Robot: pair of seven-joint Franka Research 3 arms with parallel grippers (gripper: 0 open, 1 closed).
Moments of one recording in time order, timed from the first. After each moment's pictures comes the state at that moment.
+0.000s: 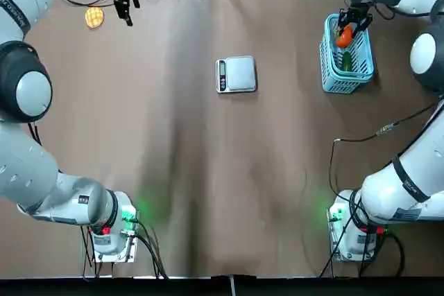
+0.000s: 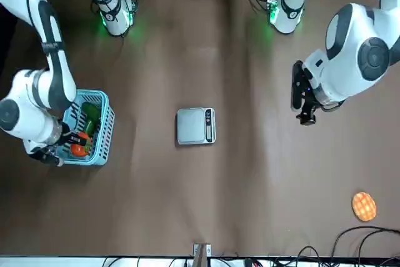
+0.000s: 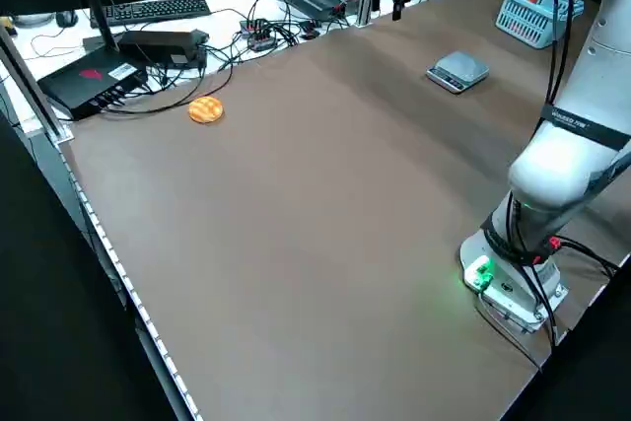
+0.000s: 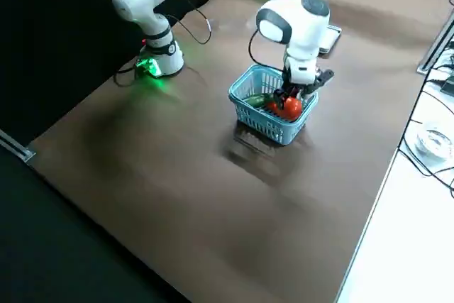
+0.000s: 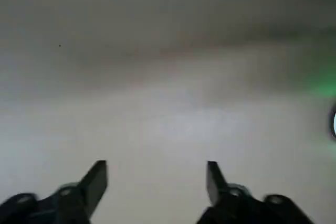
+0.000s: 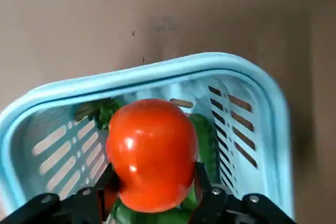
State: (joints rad) left arm -0.12 0.18 -0.13 -1.68 -0.02 1.70 1.49; right arm -0.03 0.40 -0.05 -1.81 -0.02 2.12 0.20
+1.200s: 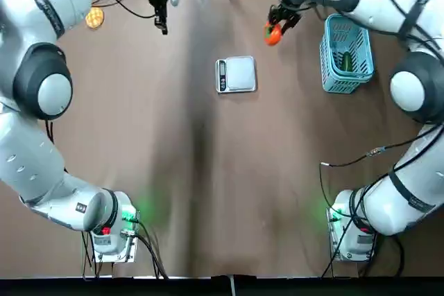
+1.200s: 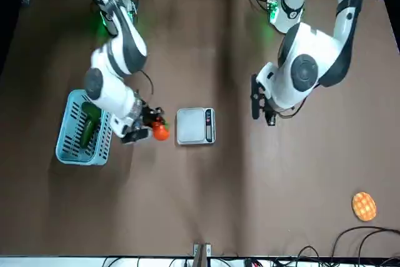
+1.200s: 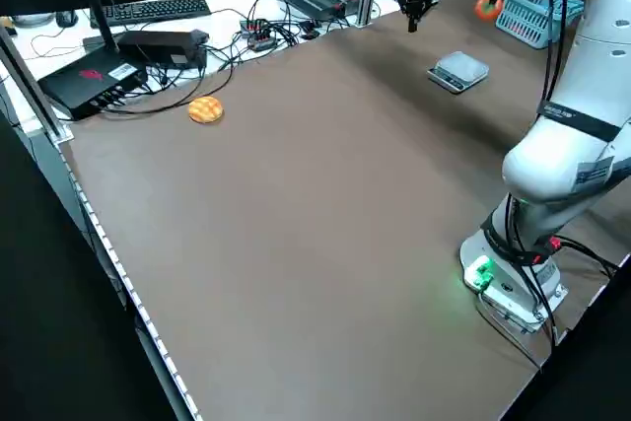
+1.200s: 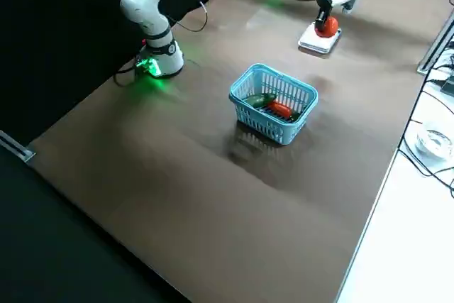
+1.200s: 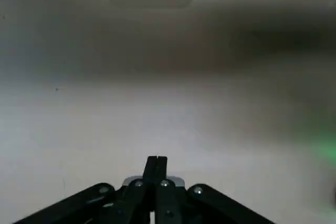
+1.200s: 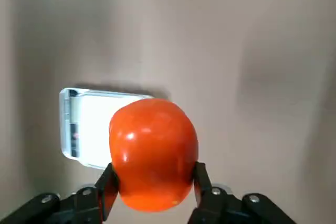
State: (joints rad) left arm -0.31 0.30 -0.13 -1.67 -0.02 1.82 1.17; right arm 0.43 0.37 0.01 -1.79 0.40 2.21 0.11
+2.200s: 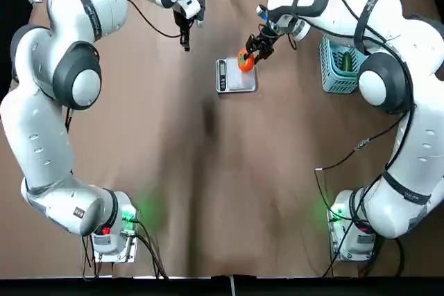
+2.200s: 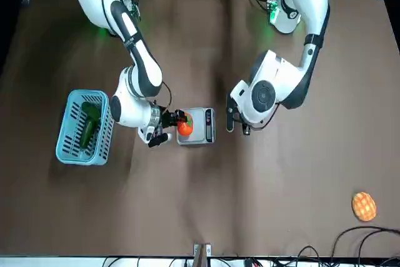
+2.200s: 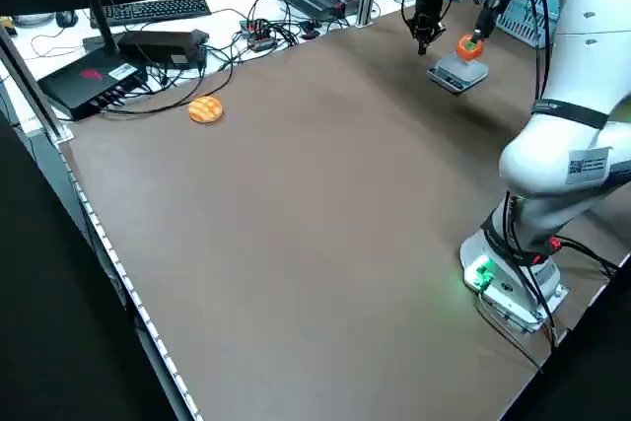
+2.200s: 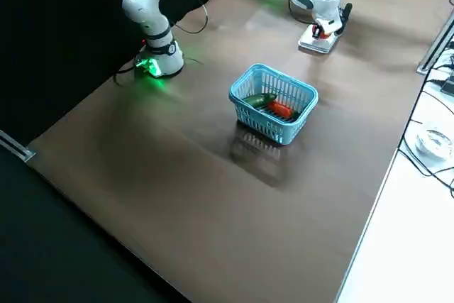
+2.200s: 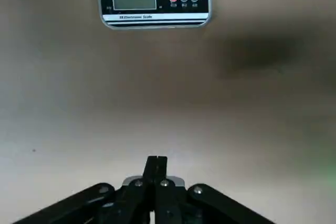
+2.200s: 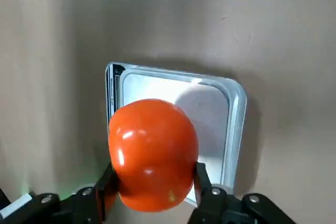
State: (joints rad) left arm -0.42 0.51 -0.13 -1.60 -0.02 1.93 1.08; right arm 0.49 0.56 0.01 -1.79 0.86 2.29 -0.24
